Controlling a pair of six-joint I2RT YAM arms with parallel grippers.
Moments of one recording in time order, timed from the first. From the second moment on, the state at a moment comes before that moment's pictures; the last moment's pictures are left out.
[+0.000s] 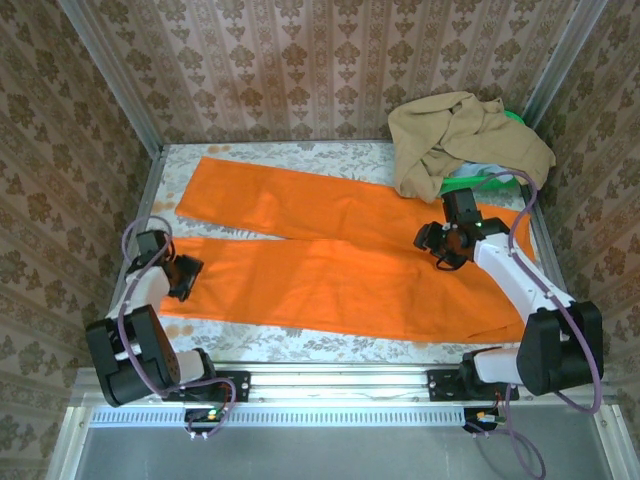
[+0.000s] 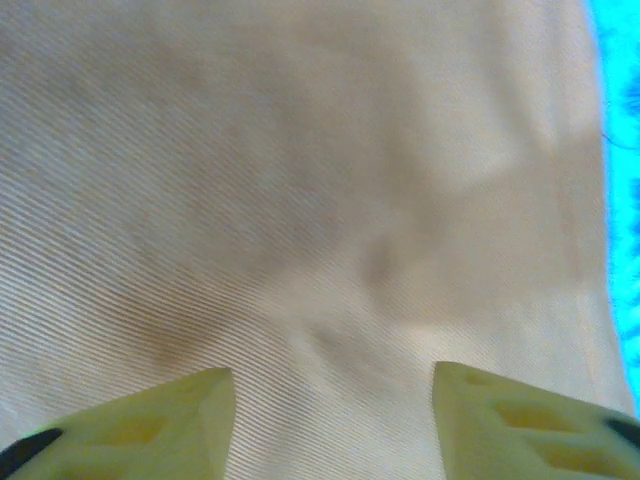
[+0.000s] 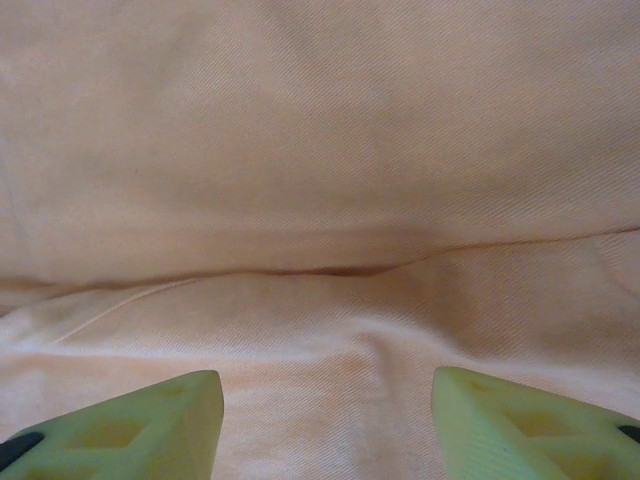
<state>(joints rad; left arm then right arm) 0.25 1.26 0.65 -0.50 0.17 -0.80 0.15 1.32 0.93 -0.71 -0.06 0.66</state>
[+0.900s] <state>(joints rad) 0.68 1.22 0.66 -0.66 0.00 -0.75 0.18 1.23 0.92 -0.79 -0.17 0.63</state>
